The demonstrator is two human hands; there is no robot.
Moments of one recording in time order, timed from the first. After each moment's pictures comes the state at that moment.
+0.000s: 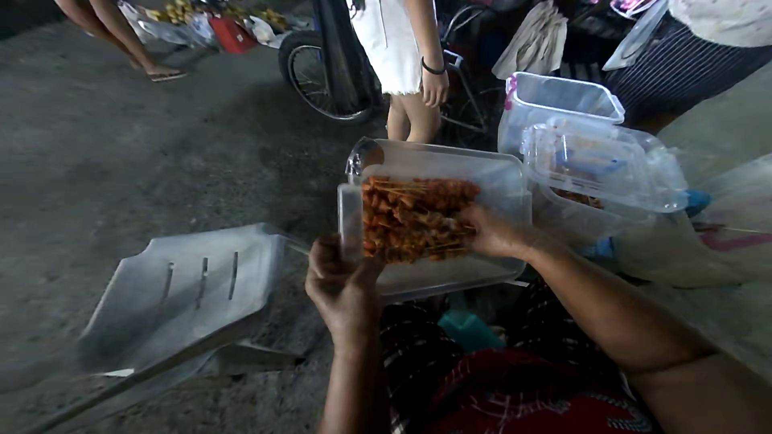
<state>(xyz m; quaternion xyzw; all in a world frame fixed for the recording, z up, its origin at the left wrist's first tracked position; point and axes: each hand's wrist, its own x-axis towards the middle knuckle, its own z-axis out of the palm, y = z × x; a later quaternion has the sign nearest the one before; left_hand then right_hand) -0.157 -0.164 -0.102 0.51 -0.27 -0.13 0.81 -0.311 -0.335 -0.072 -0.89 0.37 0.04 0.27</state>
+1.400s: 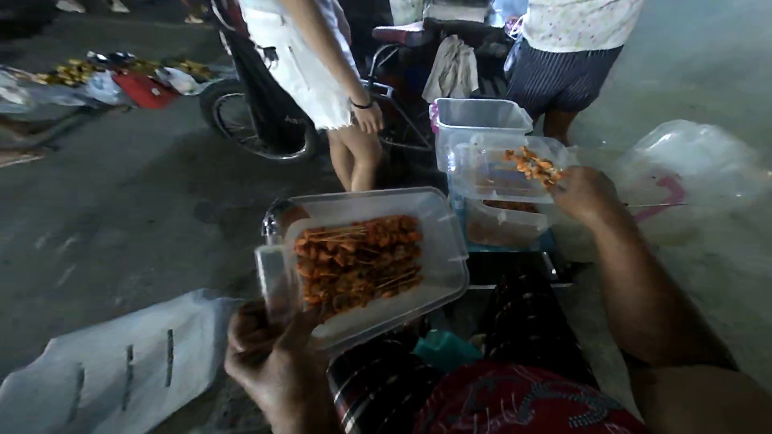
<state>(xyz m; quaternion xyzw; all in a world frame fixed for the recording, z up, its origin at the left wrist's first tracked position) -0.159 -0.162 -0.097 0.57 -0.28 -0.11 0.77 -0.507 -0.390 -0.030 -0.66 0.73 -0.17 0.06</state>
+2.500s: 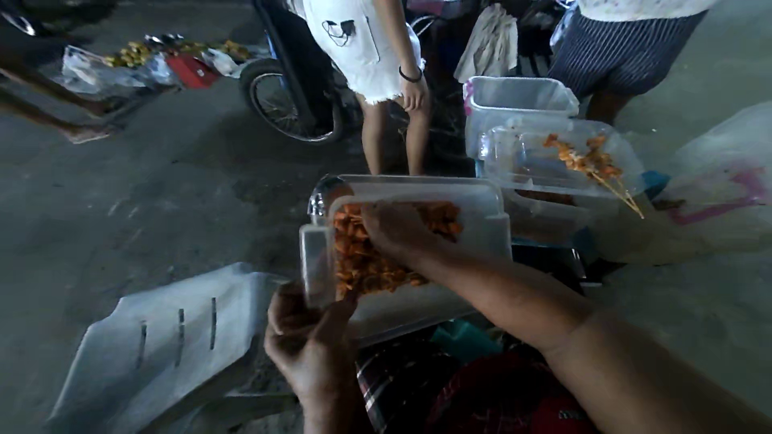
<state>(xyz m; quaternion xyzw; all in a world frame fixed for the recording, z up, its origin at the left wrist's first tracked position) -0.166 -0.159 -0.098 0.51 -0.30 -0.13 0.79 -0.226 -0.311 -0.066 -0.92 0.33 -0.11 0.15</state>
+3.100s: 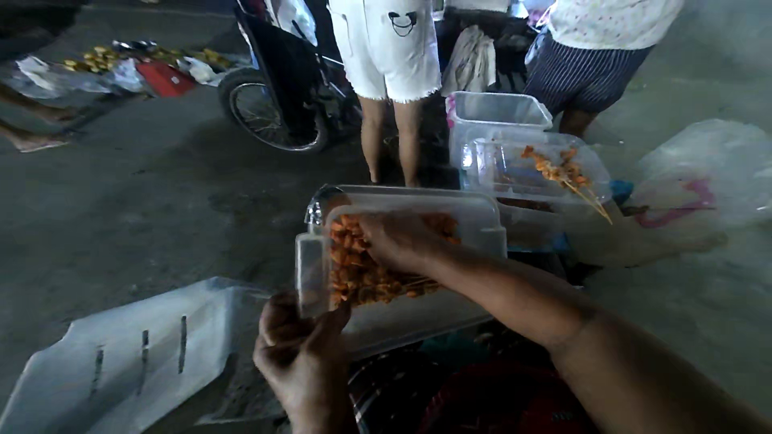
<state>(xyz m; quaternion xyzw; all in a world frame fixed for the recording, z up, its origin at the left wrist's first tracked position) -0.175 -0.160 -0.094 0.51 -0.31 -0.15 0.79 -0.252 -0.317 -0.049 -0.94 0.30 -0.03 0.15</state>
